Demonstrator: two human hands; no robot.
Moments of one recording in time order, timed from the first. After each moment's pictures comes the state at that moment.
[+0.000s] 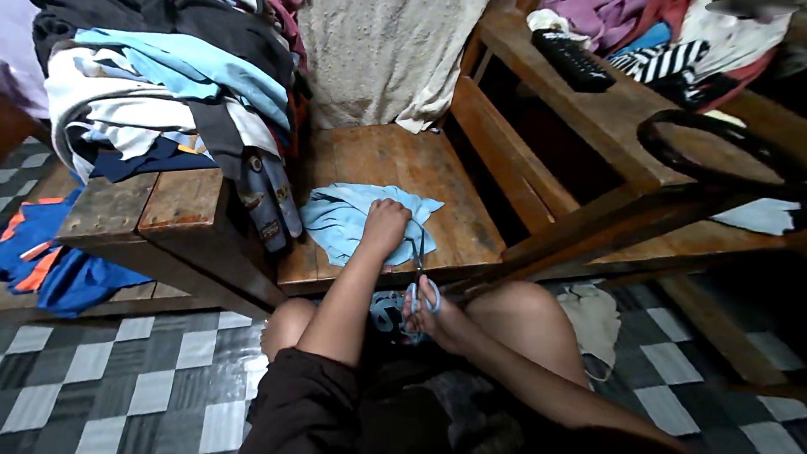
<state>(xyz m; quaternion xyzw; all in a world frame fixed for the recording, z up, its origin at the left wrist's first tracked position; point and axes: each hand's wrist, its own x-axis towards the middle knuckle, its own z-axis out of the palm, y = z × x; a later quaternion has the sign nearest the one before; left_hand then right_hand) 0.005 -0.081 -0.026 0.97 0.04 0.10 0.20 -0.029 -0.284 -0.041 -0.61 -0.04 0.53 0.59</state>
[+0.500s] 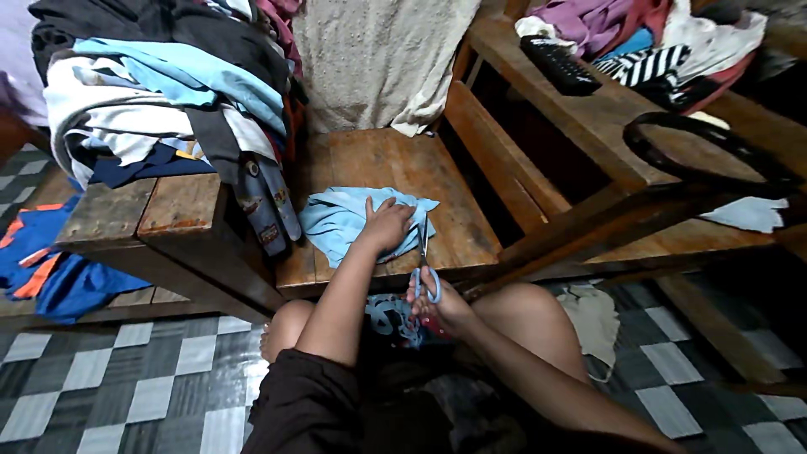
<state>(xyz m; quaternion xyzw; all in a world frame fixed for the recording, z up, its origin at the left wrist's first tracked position) 0.005 -0.078 -0.003 0.96 0.06 -0.03 0.28 -0.013 -0.274 -0.026 -0.65 -0.09 0.46 0.60</state>
